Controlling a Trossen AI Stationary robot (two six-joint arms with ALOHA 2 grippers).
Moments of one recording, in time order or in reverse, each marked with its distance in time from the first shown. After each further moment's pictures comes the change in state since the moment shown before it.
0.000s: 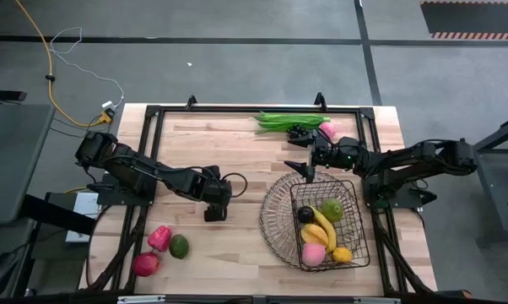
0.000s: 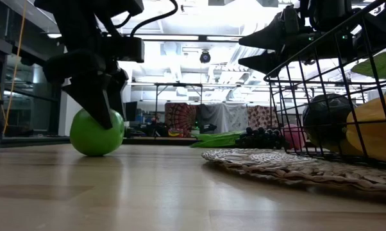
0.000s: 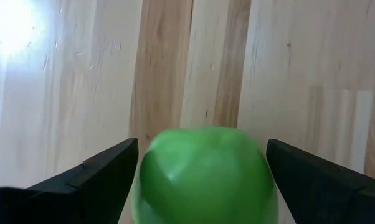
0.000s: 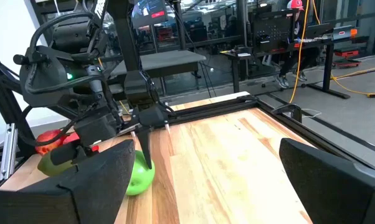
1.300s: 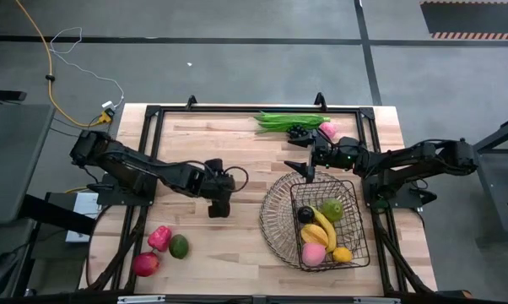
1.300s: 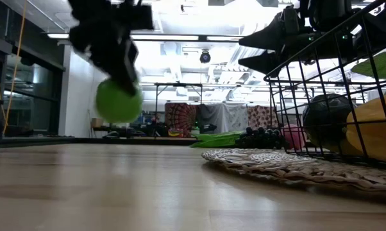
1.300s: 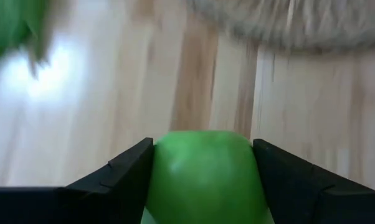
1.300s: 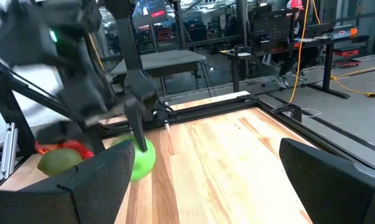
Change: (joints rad) left arm -0.001 -0.066 0.114 -0.029 -0.096 0.059; right arm 0.000 0.000 0.000 -0.004 0.000 0.000
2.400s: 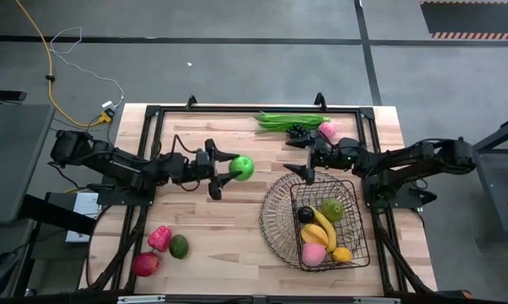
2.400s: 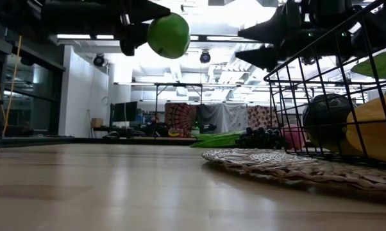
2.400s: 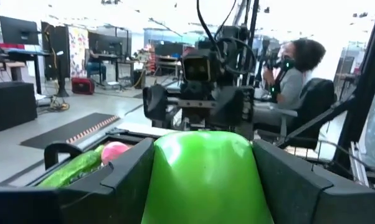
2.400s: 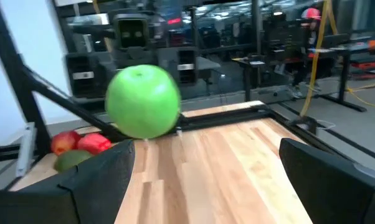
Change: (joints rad) left arm 0.164 -0.222 -0.599 1.598 0.149 0.151; right arm 0.039 0.027 0.027 0.041 -0.033 -0.026
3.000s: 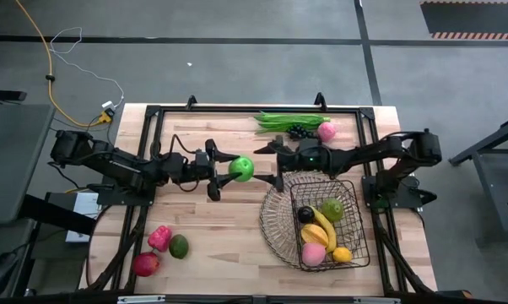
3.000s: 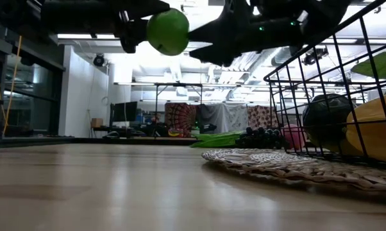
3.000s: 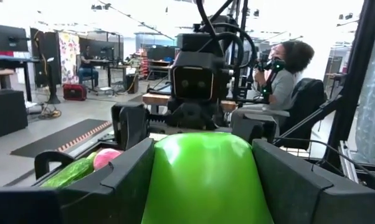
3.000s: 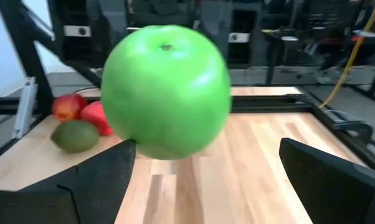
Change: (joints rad) left arm -0.001 0.000 0.000 0.018 0.029 0.023; right arm 0.091 0.356 0.404 -0.212 -0.022 -0.130
